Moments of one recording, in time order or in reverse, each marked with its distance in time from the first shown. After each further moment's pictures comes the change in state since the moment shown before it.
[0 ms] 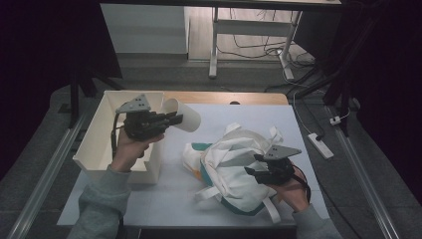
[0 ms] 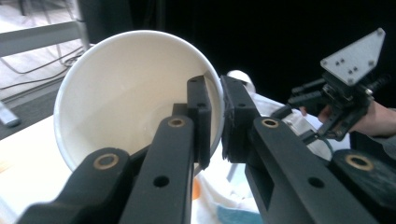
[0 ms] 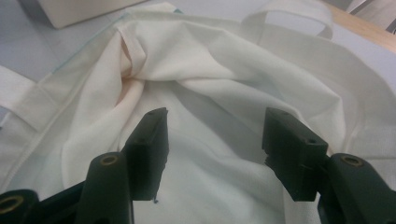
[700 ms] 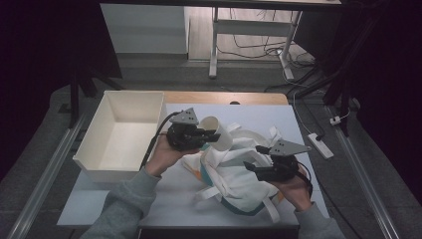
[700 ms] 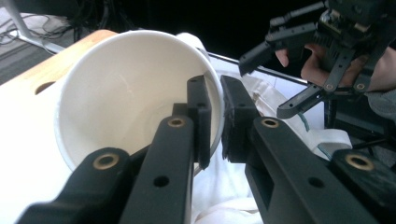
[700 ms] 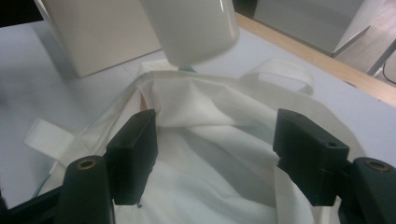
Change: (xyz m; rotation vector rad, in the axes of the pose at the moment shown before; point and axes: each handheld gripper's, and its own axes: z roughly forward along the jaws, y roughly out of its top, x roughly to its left) left arm -0.039 -0.003 0.086 0.171 -0.152 0.080; right arm 0.006 0.024 -0.022 -0.133 0.003 0.008
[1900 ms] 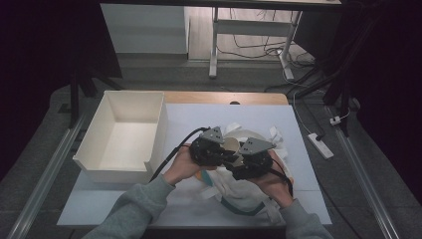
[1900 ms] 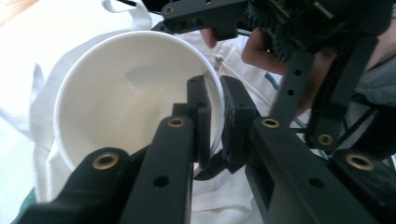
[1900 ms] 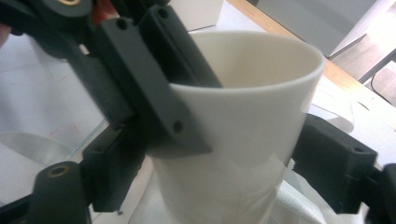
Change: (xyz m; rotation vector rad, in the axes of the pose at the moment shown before) left arm -0.028 -0.006 0.055 0.147 -0.134 0.065; right arm 0.028 0.021 0.053 0.094 -0.033 -0.146
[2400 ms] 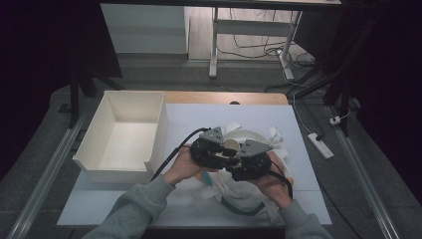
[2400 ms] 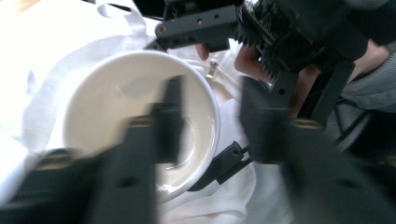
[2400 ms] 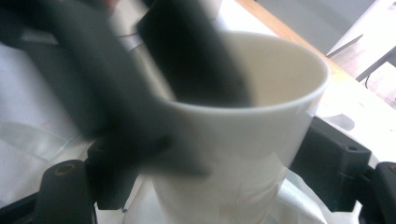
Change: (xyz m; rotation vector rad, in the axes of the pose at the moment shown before) left arm -0.003 0.001 -0.002 -0.021 0.018 0.008; right arm 0.004 -0.003 0.004 0.026 -0.015 -0.036
